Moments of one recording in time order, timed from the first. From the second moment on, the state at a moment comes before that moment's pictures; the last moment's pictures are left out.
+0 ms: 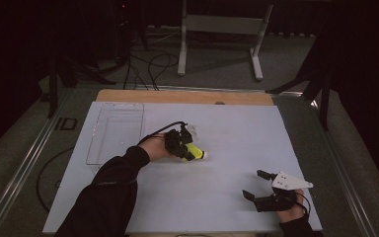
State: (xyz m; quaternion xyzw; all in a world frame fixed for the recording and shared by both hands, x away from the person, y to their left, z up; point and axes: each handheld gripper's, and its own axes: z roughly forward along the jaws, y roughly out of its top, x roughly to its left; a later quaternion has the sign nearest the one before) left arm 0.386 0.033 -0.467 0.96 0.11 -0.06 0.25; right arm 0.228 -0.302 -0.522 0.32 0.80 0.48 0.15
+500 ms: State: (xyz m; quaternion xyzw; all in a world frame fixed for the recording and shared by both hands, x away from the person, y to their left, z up) left arm 0.378 0.048 -0.432 0.95 0.14 -0.05 0.27; right arm 0.228 -0.301 -0.522 0.33 0.80 0.49 0.15
